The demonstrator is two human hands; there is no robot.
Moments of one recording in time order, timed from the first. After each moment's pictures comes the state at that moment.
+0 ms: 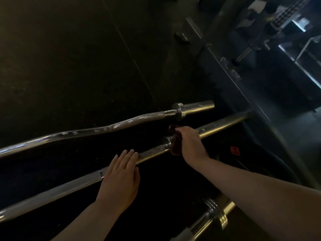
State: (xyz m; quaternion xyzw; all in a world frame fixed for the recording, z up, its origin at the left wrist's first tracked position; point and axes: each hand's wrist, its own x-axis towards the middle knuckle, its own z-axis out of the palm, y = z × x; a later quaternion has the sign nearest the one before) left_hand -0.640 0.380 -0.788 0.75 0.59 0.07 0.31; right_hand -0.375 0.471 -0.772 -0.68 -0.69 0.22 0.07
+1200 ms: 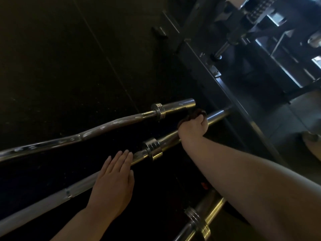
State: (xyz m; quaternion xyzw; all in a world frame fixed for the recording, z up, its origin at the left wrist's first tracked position) left_hand -0.593 0.406 -0.796 0.78 0.55 0.07 0.29; right_hand -0.330 0.549 -0.776 -0.91 -0.24 0.23 0.27
